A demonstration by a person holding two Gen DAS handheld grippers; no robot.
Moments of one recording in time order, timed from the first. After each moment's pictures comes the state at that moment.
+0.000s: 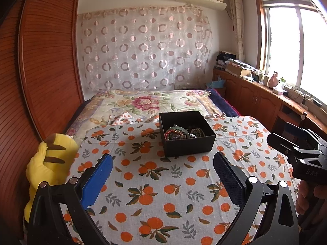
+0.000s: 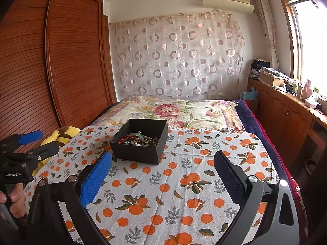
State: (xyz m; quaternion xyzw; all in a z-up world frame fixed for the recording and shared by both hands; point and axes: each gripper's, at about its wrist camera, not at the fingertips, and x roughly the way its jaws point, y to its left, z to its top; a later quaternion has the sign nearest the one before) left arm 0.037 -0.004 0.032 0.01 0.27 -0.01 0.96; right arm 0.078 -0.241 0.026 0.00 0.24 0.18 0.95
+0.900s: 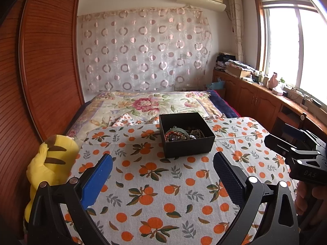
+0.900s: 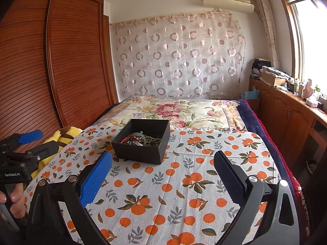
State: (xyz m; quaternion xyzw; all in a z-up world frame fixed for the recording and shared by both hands) left arm 0.036 -0.004 0.034 0.01 0.27 -0.01 0.96; right arm 0.077 -0.238 0.023 0.00 0.24 0.18 0.95
